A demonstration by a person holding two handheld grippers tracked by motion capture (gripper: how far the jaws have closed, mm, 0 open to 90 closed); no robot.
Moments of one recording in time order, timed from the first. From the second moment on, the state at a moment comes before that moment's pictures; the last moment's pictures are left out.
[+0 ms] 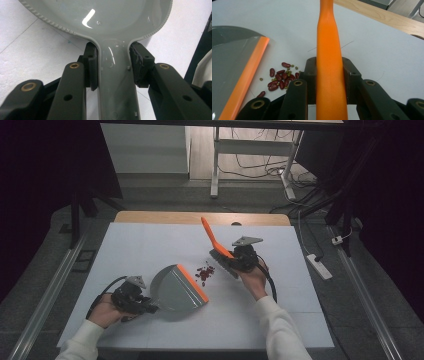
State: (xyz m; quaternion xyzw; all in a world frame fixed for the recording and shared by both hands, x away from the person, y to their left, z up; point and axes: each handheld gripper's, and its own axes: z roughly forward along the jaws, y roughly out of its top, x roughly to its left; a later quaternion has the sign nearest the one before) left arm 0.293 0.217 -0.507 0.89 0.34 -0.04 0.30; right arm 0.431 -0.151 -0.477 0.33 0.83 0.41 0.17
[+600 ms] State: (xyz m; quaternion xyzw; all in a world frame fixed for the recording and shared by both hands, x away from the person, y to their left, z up) left arm 0.295 0.216 -0.510 0.89 0.34 -0.05 0.29; right arm 0.432 -0.139 -0.489 0.32 0.85 0.38 0.17
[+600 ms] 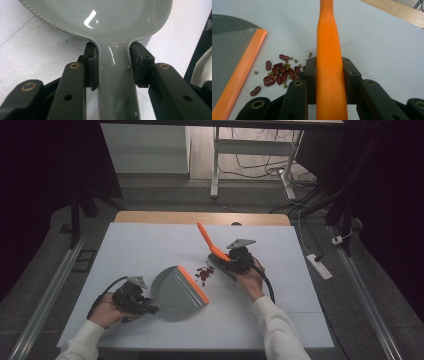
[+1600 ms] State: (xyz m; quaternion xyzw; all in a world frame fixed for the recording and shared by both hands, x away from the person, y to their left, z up) left arm 0.297 0.215 -0.513 0.89 0.34 -0.06 0.29; right arm 0.426 -0.120 -0.491 0.30 0.86 0.38 0.17
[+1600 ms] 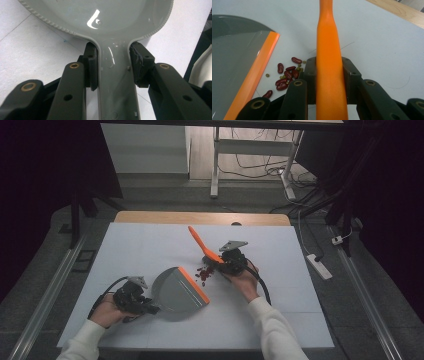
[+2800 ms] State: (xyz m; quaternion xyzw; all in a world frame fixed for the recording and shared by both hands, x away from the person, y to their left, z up) left arm 0.297 0.214 -0.513 0.89 0.34 -0.06 0.29; right arm 0.405 -0.097 -0.492 0.25 0.88 0.38 0.14
